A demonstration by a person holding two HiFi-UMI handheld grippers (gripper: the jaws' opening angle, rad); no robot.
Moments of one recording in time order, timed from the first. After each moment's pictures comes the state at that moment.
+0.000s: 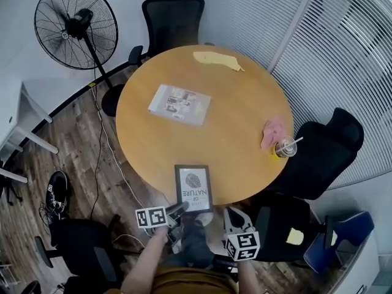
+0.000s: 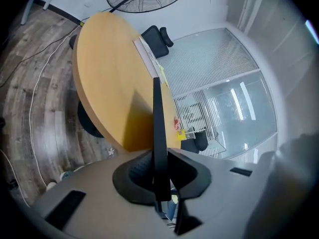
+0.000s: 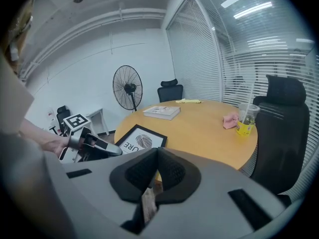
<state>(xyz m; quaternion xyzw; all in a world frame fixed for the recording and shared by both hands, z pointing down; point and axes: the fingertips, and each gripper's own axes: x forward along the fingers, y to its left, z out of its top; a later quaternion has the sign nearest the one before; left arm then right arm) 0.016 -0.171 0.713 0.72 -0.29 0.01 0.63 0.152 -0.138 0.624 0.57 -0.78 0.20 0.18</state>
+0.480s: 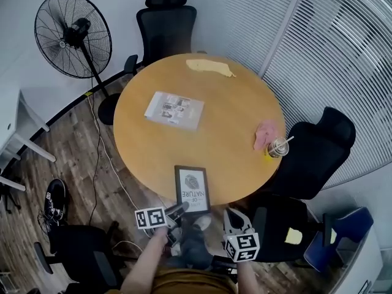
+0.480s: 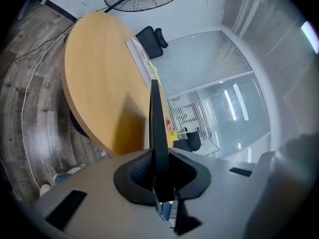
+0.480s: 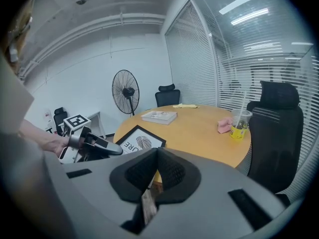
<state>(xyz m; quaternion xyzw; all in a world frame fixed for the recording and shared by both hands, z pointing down) 0.027 -0.169 0.687 0.73 -0.27 -0.01 0.63 0.159 -0.124 0.605 0.59 -0.77 0.19 0.16</state>
